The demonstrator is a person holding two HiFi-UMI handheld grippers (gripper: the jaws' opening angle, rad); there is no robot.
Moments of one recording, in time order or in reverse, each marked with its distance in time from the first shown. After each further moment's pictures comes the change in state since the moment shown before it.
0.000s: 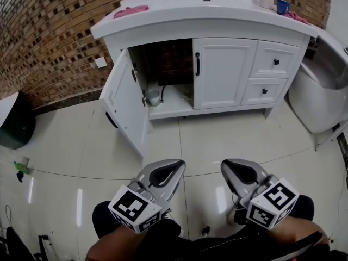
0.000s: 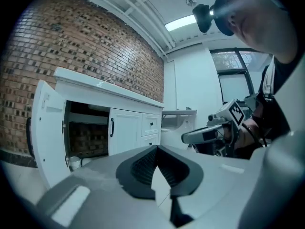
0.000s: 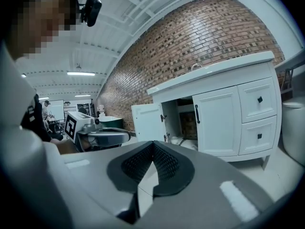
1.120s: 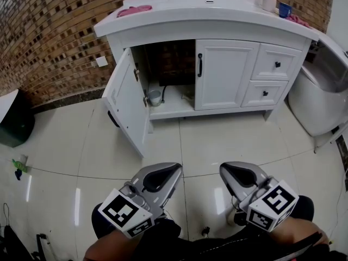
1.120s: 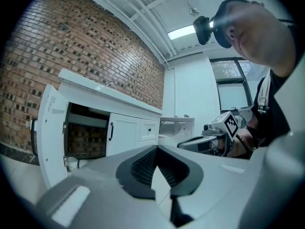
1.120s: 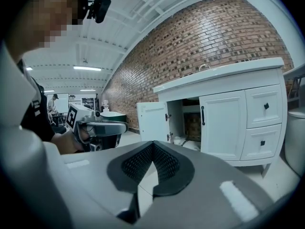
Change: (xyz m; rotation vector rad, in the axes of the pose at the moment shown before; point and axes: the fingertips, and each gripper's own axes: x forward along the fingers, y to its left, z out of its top) left arm -0.024 -0.002 0.015 -0.045 -0.070 -0.028; right arm 0.004 0.015 -0.002 -0.072 0.026 0.031
